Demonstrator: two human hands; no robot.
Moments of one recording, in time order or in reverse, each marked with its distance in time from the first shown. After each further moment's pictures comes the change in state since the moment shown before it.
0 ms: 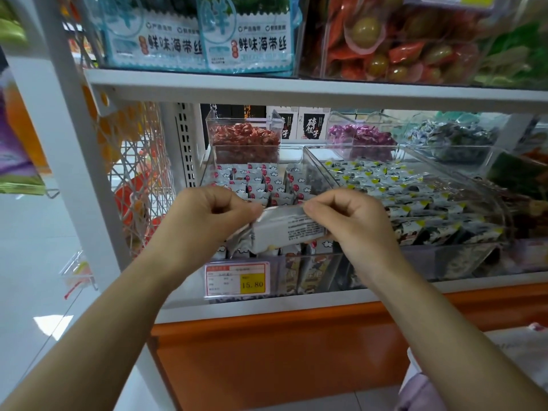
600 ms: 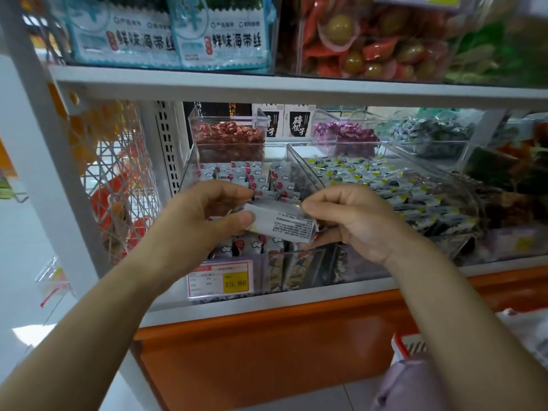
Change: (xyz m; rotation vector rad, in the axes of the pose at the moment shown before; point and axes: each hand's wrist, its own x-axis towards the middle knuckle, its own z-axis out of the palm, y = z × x) left_hand 0.003 -0.005 0.008 -0.035 -0.109 -0.015; right_hand 0.016 0.004 -0.033 0.298 -0.253 0.291
